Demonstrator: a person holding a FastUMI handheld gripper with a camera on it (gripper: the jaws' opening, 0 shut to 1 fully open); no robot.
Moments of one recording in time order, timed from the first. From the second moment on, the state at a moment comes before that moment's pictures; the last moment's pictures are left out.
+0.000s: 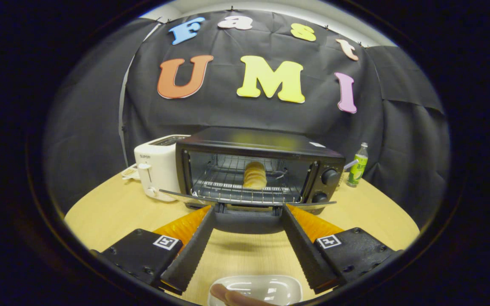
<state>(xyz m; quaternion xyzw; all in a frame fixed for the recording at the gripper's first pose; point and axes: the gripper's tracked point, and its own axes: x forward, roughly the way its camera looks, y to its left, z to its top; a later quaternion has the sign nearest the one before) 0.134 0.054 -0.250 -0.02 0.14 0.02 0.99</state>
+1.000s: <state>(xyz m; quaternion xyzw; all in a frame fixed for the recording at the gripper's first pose) 0.056 0.042 -0.139 -0.02 0.09 0.00 1.00</state>
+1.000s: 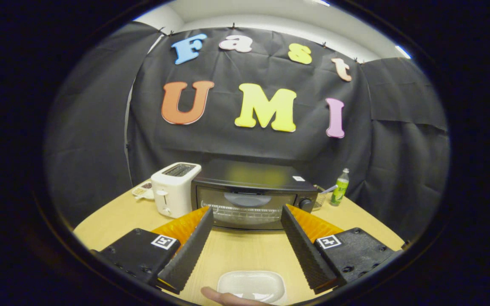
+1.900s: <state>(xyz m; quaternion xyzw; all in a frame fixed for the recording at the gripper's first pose) -0.093 -0.025 -0.010 0.03 -0.04 -0.02 1.00</state>
